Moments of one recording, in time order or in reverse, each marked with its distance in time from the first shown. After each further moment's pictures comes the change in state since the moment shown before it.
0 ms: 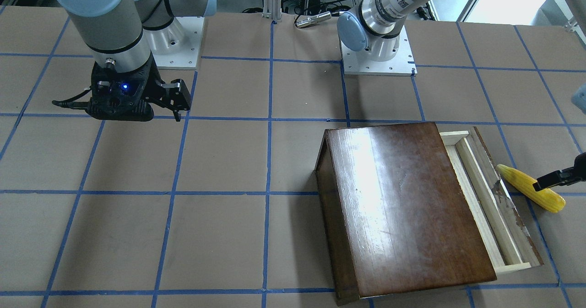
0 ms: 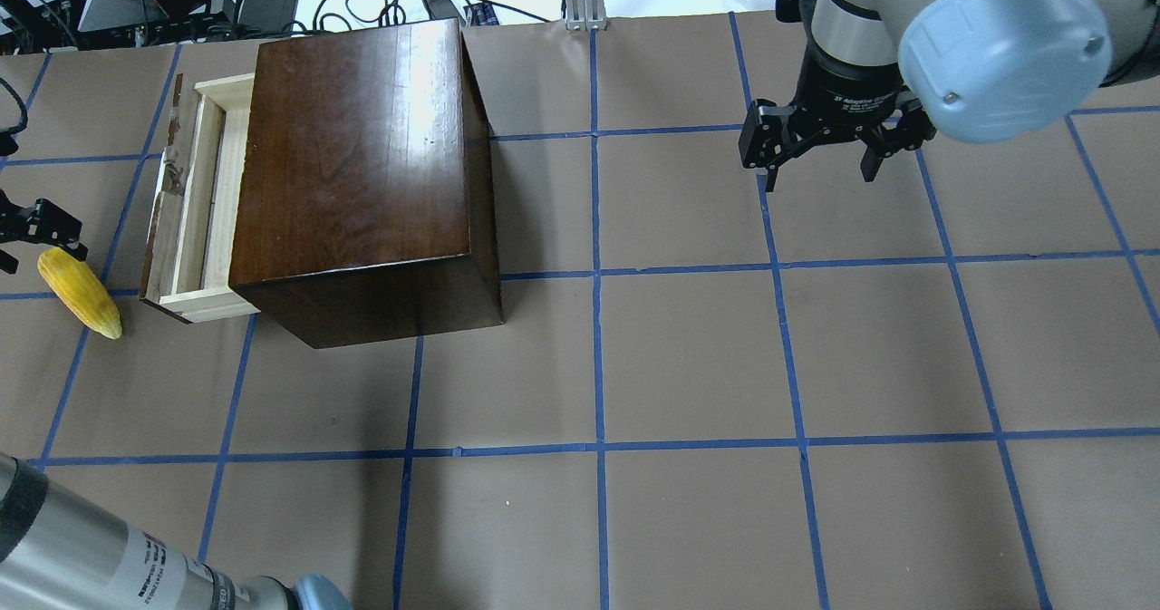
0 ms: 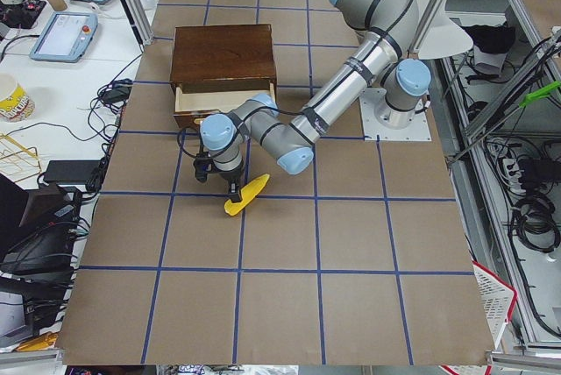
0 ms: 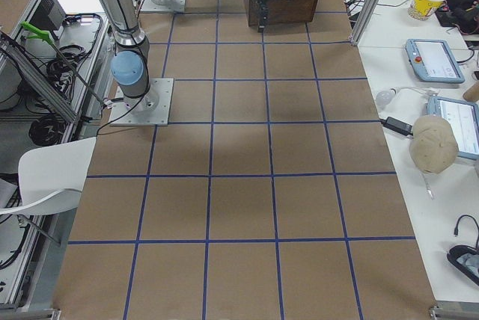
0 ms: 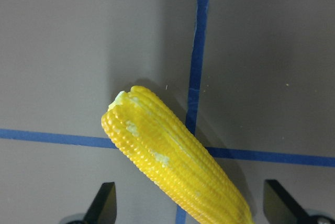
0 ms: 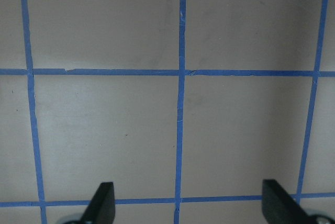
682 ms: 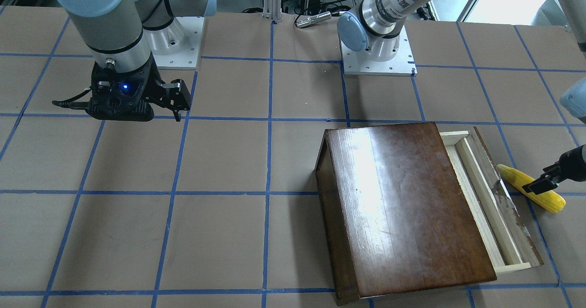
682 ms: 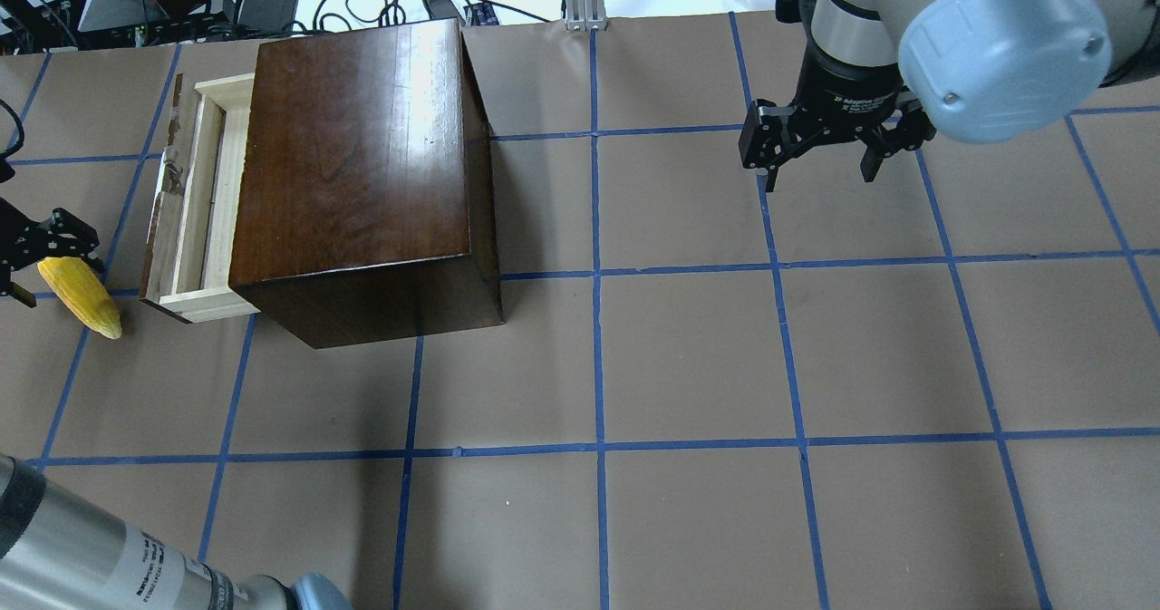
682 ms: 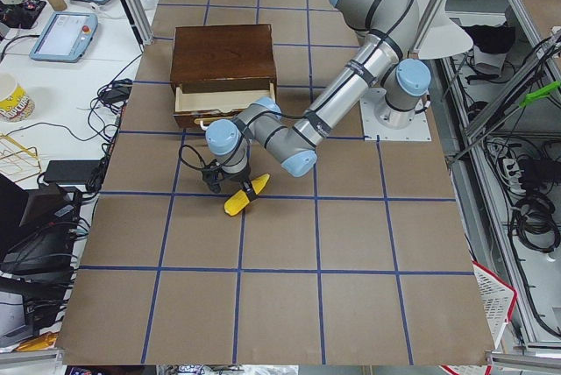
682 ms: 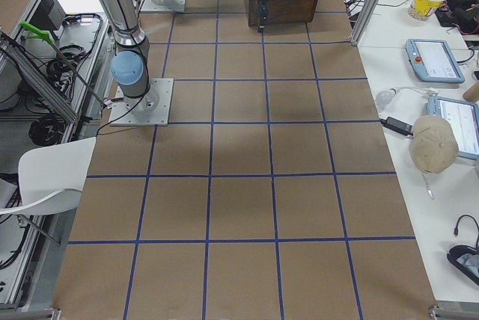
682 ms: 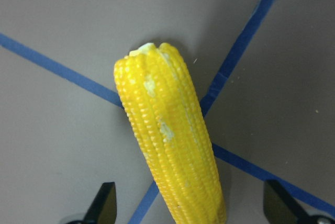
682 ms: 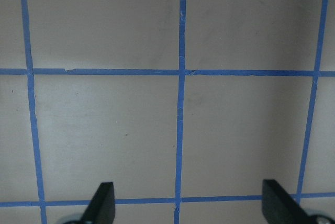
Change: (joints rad) left arm 0.009 -0.004 -0.066 0.027 0.005 -0.350; right arm 0.000 0.000 0.001 0.000 0.001 0.000
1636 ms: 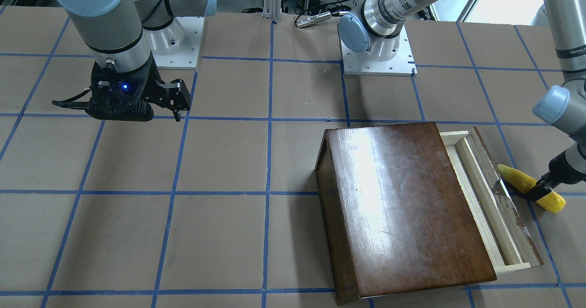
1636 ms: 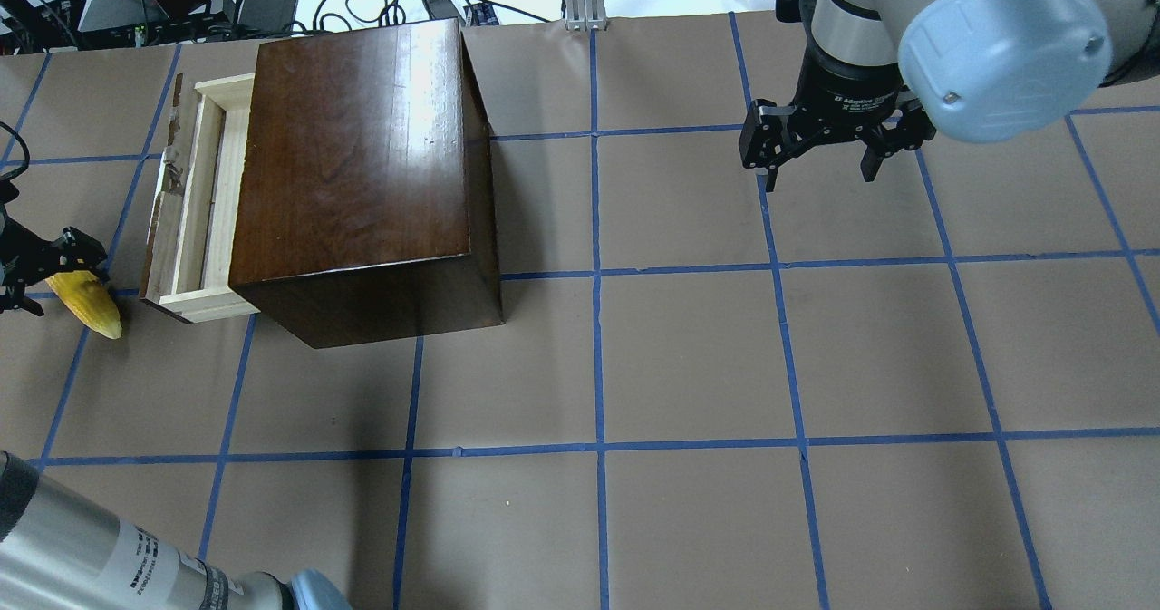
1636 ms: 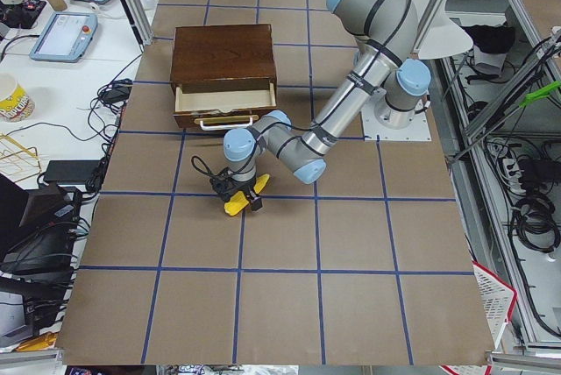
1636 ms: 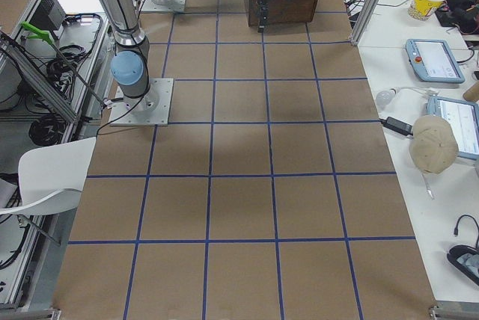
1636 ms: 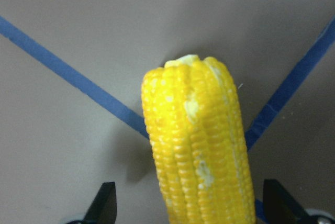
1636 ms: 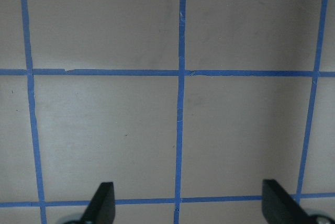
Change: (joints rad) left arm 0.021 -0.023 -0.117 0.309 -0.007 -0.003; right arm 0.000 0.000 -0.001 -0.001 -0.001 0.000
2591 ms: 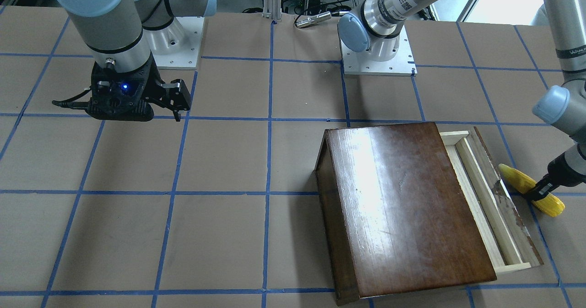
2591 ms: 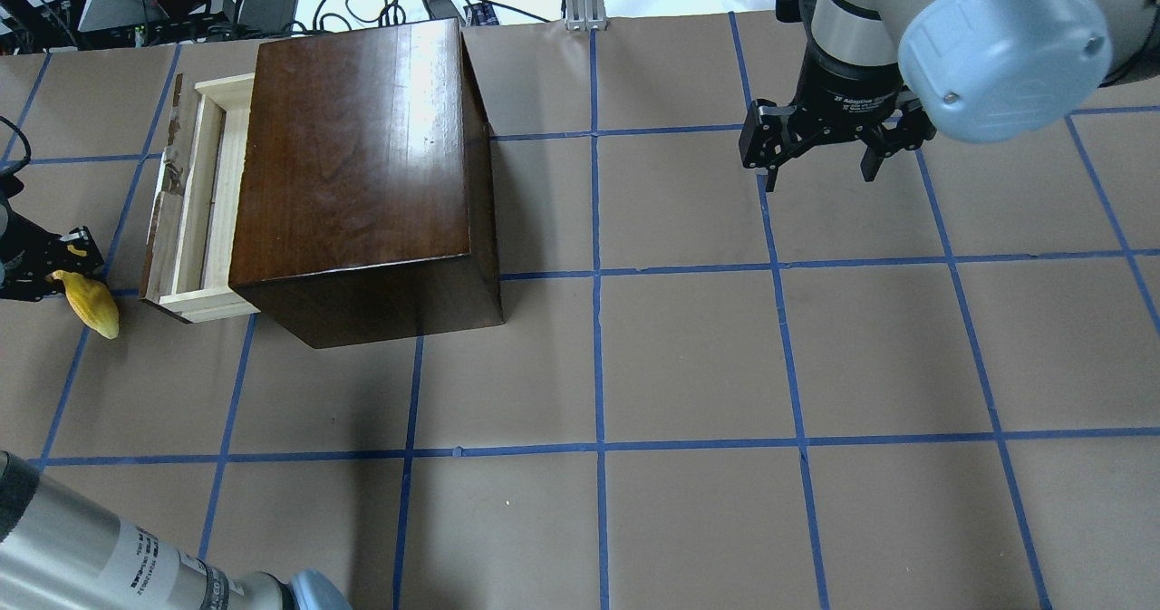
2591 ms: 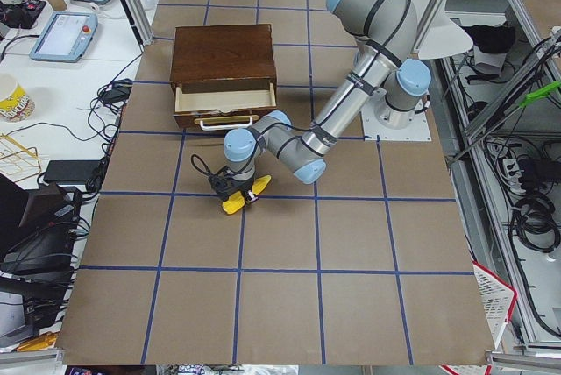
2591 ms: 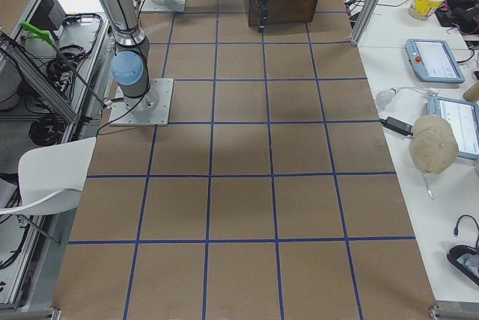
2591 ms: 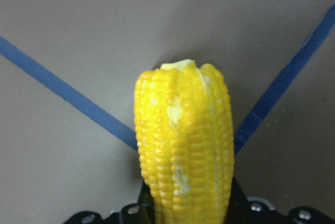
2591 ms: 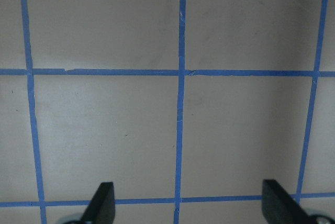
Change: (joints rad) left arm -0.001 0.001 0.003 -0.001 -0.067 0.000; right arm 0.000 0.000 0.000 0.001 0.000 0.000
